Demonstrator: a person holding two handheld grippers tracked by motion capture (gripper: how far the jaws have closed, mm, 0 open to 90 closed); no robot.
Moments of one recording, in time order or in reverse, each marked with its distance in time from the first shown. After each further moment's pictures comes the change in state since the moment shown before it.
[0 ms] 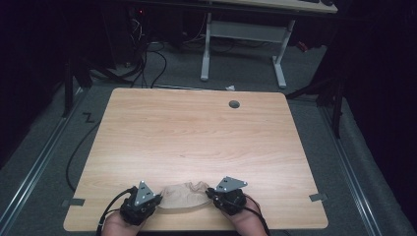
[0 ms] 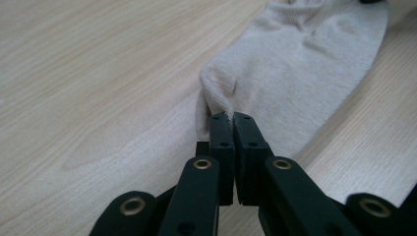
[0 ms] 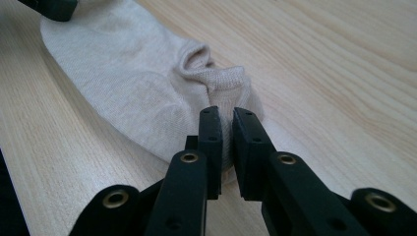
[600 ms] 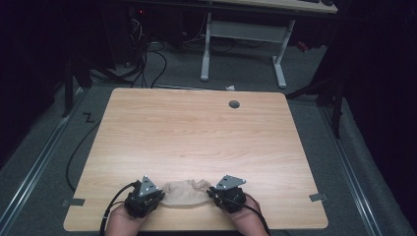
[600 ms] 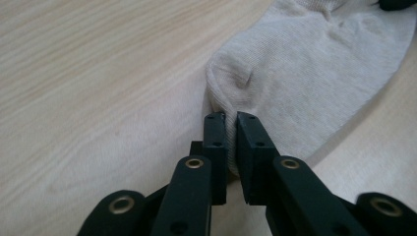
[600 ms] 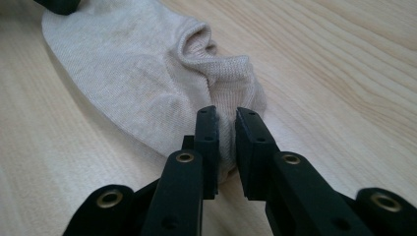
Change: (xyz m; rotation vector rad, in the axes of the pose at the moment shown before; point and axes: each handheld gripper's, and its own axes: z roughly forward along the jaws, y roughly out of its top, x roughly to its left) left arm 0.013 0.011 0.023 0.004 -0.014 -0.032; right arm -0.009 -0.003 0.008 0.035 -0.026 0.022
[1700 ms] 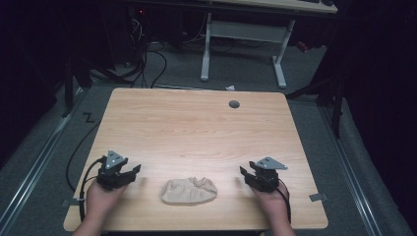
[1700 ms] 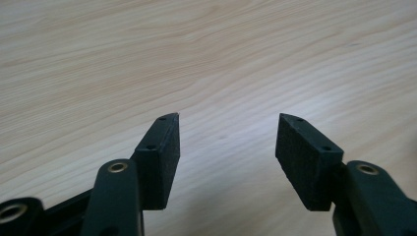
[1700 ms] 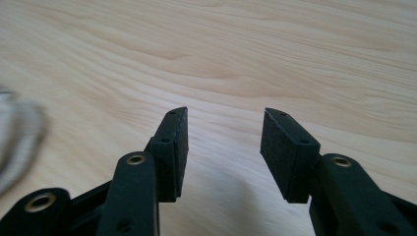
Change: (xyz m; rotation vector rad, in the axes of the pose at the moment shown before) left arm 0.116 -0.006 -0.021 -0.136 0.230 -0.184; right arm -0.103 -0.030 -0.039 -0.139 -0.293 0.234
